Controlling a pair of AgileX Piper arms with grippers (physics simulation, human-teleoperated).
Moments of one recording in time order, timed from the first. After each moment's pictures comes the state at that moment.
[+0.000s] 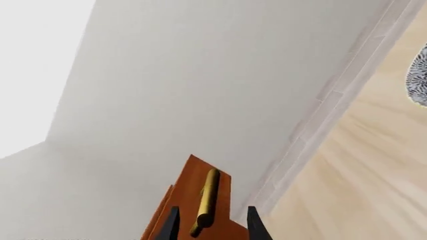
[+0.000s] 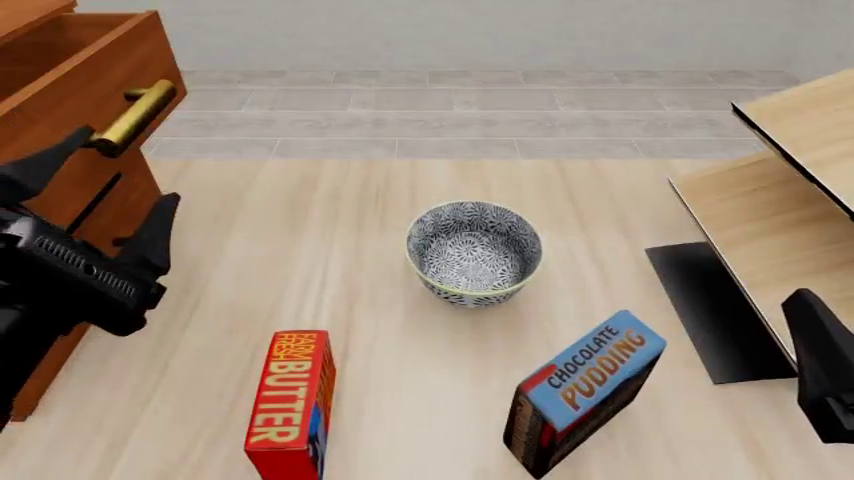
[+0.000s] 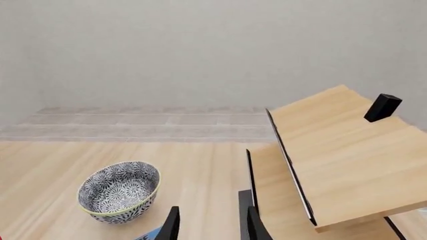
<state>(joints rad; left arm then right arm) -0.20 1.01 -0.16 -0.97 1.10 0.06 0.00 -0.04 0.03 0.03</state>
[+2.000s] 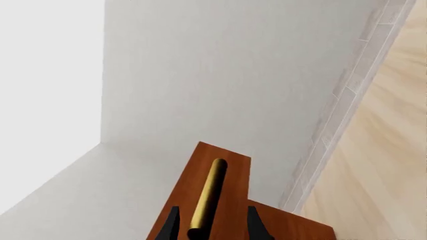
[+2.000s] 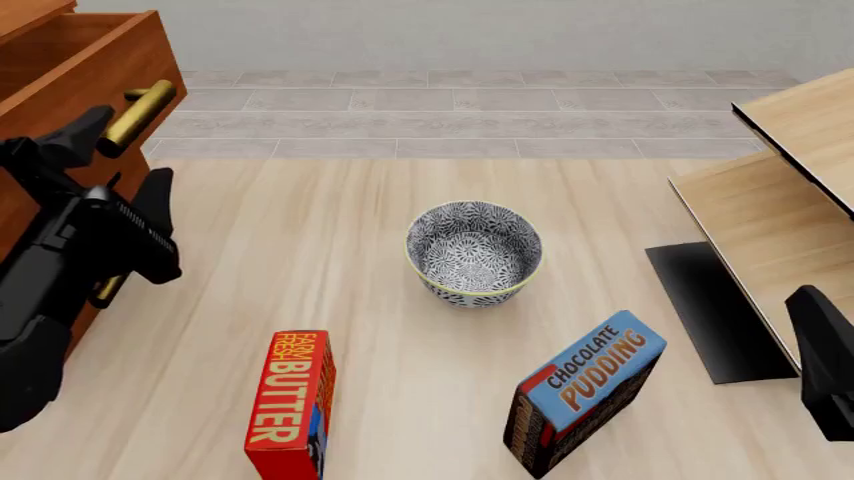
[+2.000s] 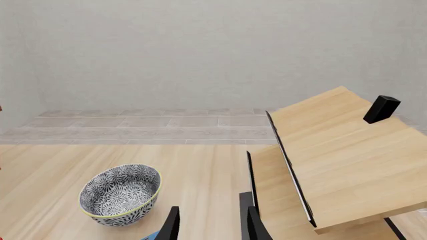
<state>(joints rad) -0.07 1.38 -0.30 -1.22 1.35 0.06 0.00 -0.05 0.03 0.04</state>
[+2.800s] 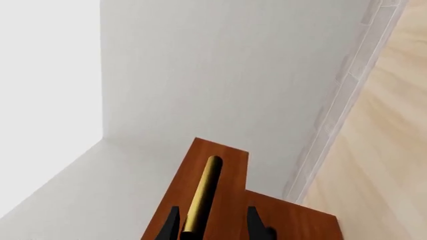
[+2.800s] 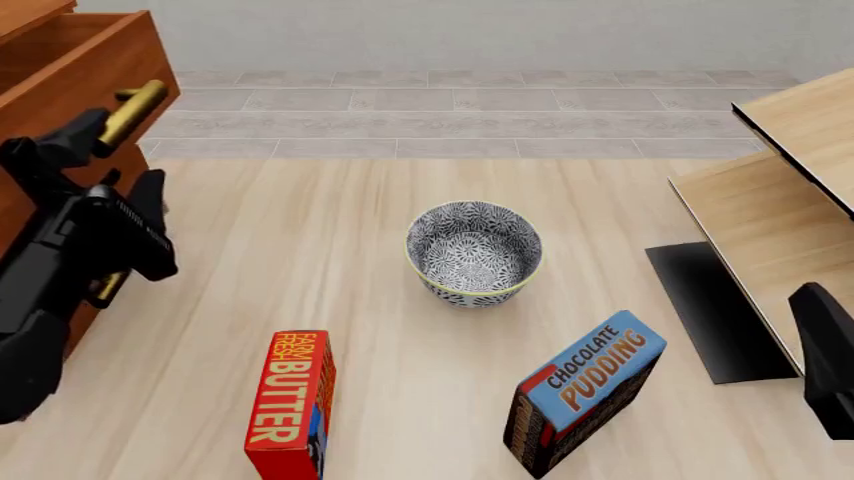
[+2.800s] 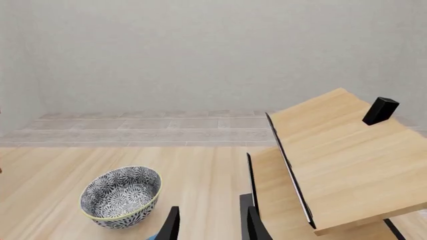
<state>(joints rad) -0.03 1.41 -0.31 -1.22 1.37 0.06 0.00 -0.06 0.03 0.04</state>
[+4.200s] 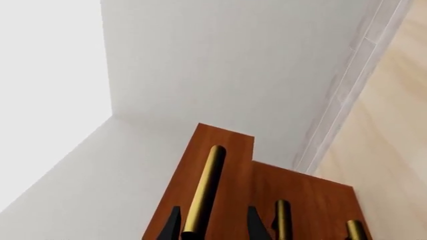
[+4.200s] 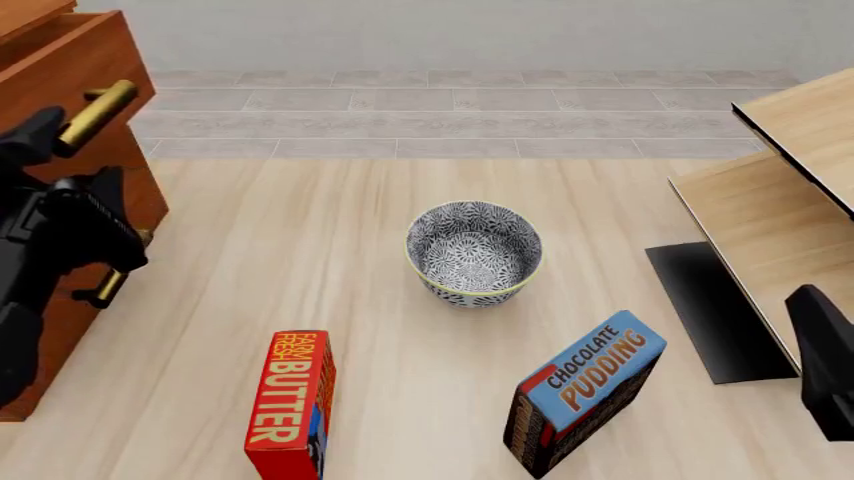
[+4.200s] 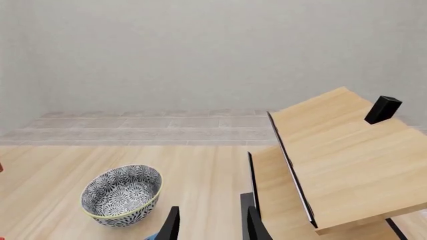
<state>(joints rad) 0.09 1.41 -0.33 -1.20 1.39 0.06 0.00 -0.05 0.03 0.04</state>
